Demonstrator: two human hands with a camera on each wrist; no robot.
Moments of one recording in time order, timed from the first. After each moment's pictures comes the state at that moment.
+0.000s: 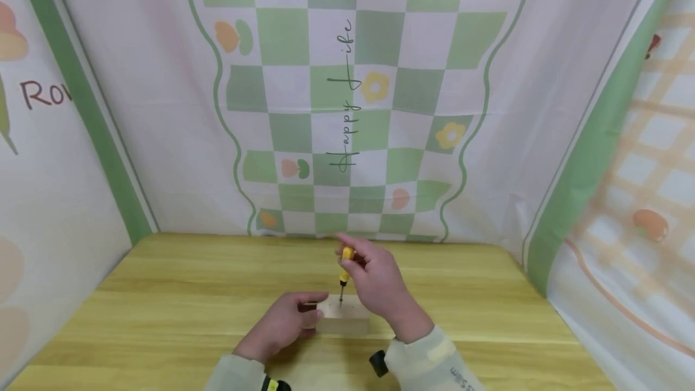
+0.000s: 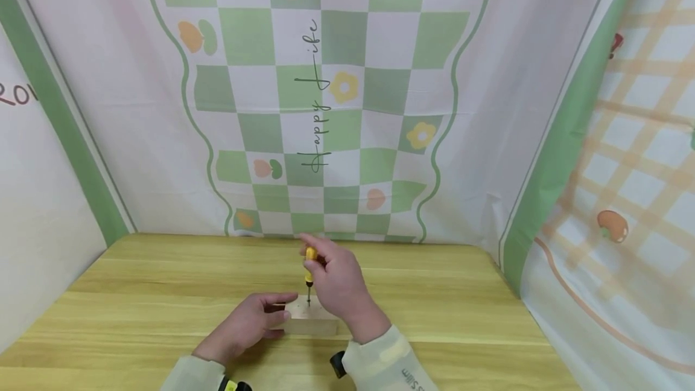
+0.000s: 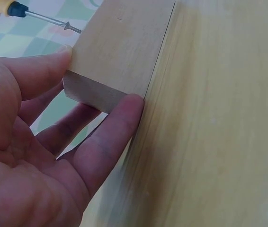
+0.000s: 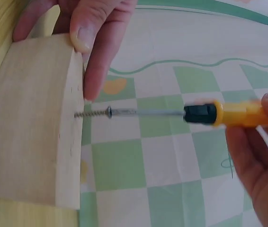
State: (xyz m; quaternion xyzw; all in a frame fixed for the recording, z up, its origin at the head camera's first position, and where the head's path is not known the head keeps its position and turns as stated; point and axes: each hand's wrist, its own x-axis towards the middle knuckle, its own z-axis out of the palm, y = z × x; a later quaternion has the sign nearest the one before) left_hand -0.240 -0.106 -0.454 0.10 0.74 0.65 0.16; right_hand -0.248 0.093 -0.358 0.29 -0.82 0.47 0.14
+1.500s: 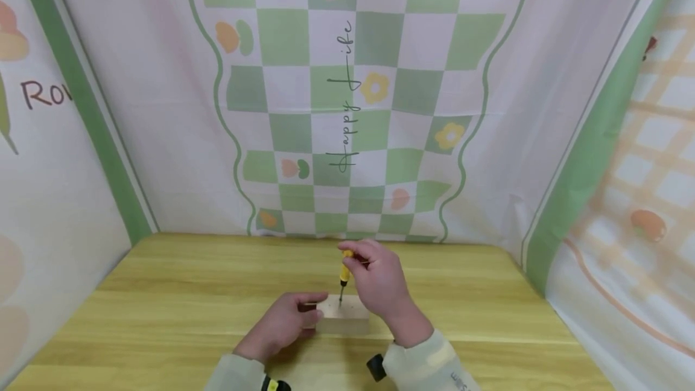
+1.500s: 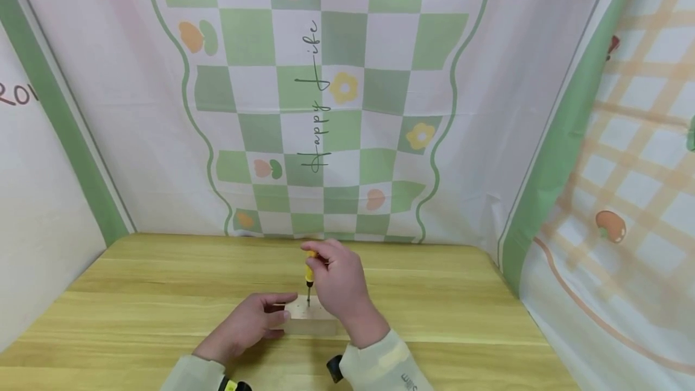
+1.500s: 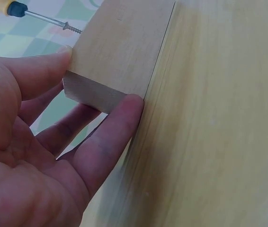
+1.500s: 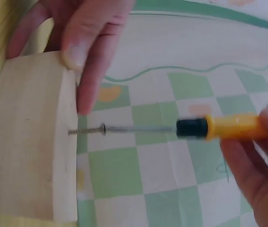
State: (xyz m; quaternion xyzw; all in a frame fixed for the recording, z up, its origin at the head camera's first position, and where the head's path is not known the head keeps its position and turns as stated) left_hand -0.239 -0.104 -0.456 0.11 0.73 0.65 0.15; right_hand -0.241 0.092 -0.356 0.25 -0.83 0.45 0.22
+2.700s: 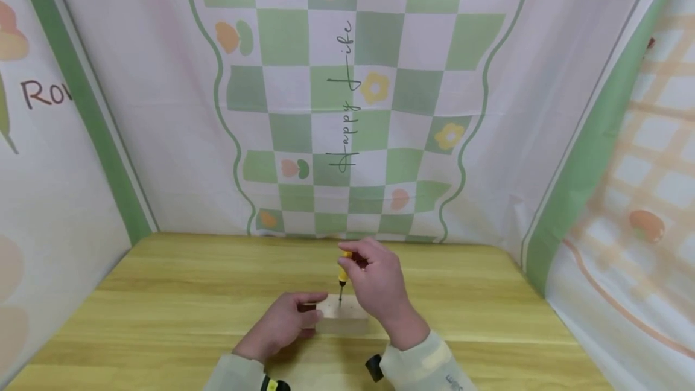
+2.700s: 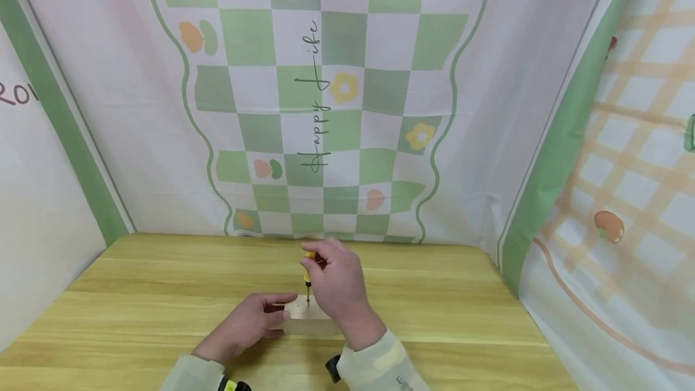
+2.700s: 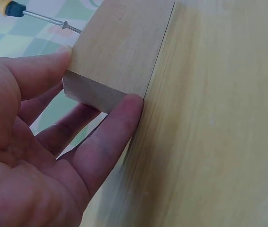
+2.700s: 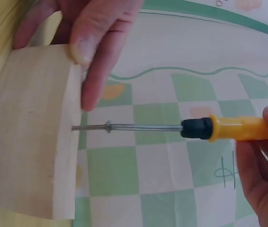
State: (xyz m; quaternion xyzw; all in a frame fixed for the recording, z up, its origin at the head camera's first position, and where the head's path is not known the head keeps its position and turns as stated) left_hand -0.242 -0.106 -0.459 0.11 0.75 0.64 0.15; right_hand -0.241 0.088 -0.359 0.26 -0.81 0.45 0.26
